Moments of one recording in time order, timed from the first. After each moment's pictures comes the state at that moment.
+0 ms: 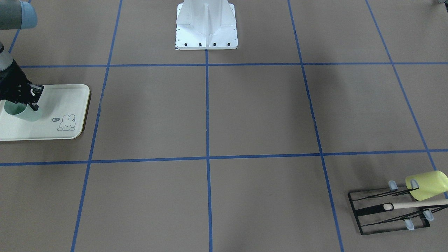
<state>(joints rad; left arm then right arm) -1.51 -1.57 -1.75 -1.36 -2.33 0.06 0.88 -1.76 1.90 -1.06 1.94 0.83</state>
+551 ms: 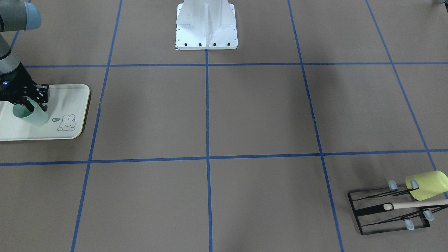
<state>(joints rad) -1.51 -1.57 -1.75 -1.37 -2.33 0.06 0.86 -1.75 1.91 -1.06 1.93 0.82</state>
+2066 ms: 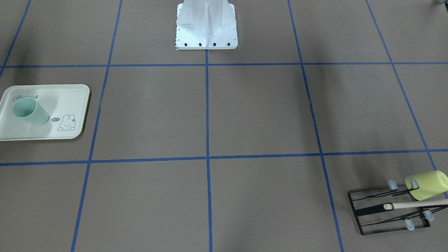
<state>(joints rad) -1.54 -1.46 -1.74 -1.49 -2.32 0.13 1.57 -1.73 1.85 -1.62 2.28 -0.24</state>
